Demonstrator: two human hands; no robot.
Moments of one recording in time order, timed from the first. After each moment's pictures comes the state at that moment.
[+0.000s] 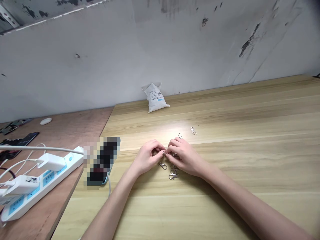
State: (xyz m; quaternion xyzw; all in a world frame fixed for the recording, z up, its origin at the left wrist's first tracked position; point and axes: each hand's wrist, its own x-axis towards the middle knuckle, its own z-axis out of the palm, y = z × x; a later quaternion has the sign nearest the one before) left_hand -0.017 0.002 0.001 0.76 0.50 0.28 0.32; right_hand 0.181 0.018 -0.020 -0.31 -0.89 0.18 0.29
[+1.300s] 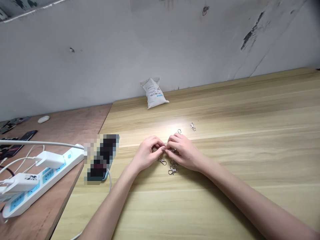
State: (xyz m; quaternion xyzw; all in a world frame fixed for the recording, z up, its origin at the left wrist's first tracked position) left_hand -0.014 0.002 0.001 0.76 0.49 0.29 0.31; right_hand 0.183 0.019 -0.019 -0.31 -0.89 0.17 0.29
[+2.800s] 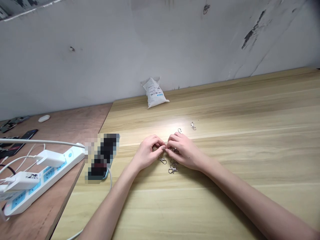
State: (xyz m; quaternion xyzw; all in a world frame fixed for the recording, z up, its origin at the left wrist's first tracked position) left_hand -0.014 0.002 0.001 0.77 0.49 0.28 0.30; right_hand 0.183 0.019 -0.020 -0.30 -0.89 0.17 0.29
